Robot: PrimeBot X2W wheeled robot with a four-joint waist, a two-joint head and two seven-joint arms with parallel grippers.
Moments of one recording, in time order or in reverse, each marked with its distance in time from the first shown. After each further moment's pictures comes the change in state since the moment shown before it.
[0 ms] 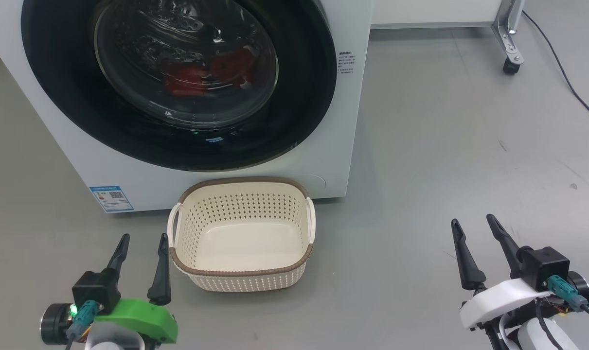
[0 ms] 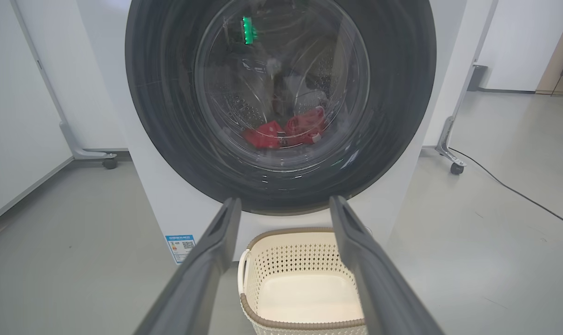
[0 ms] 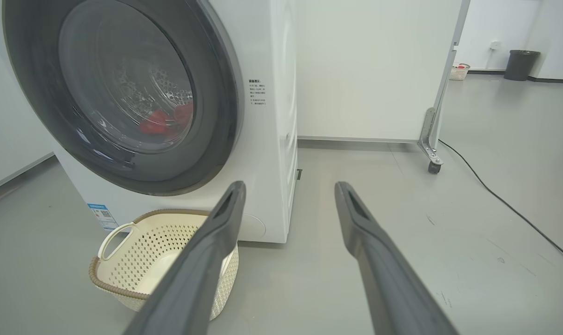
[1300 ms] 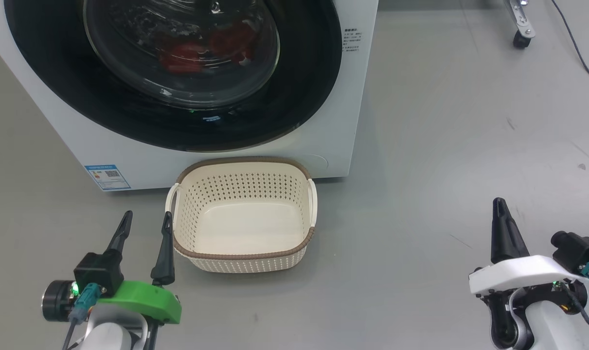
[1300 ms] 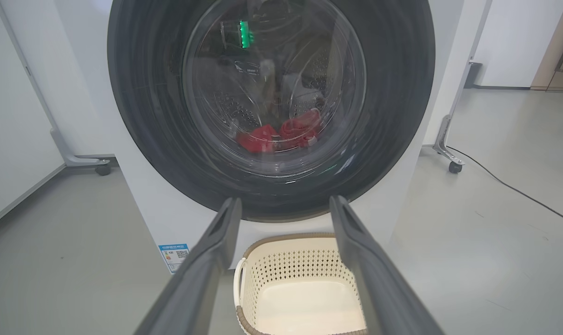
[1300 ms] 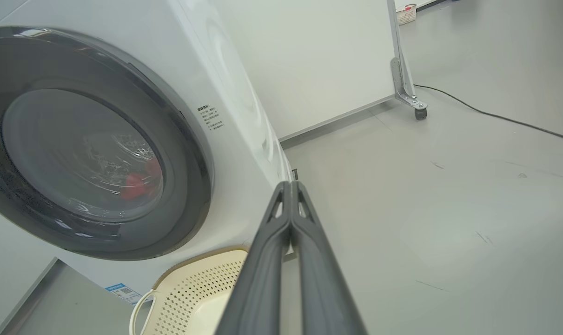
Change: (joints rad) left arm -0.050 -0.024 0.023 -0.013 0.051 -0.020 0.000; right arm -0.046 0.096 -0.128 0.024 0.235 0.084 0.001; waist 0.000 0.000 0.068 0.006
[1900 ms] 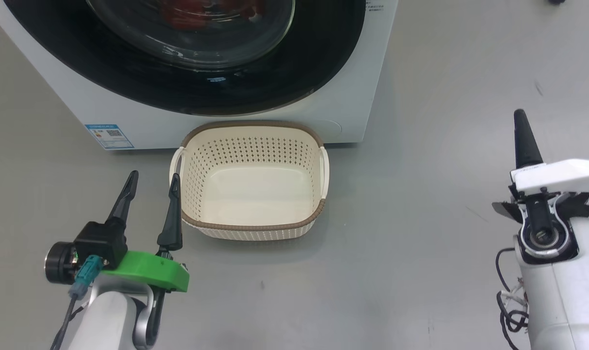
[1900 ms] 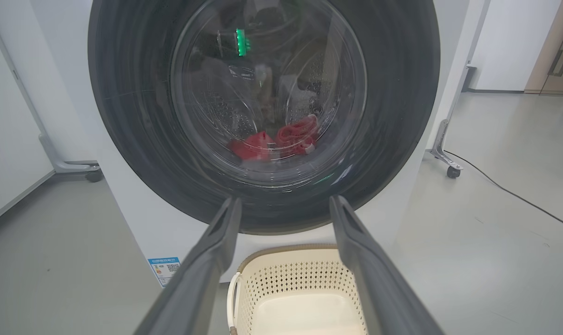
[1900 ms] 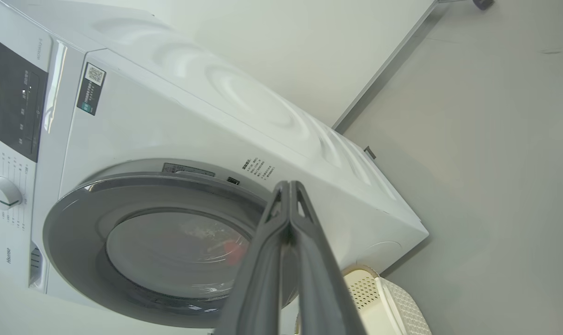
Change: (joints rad) left arm -0.084 -0.016 -0.005 -0.052 0.018 -0.015 0.000; right arm -0.277 0.038 -0.141 0.003 0.513 0.043 0.234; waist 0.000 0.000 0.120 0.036
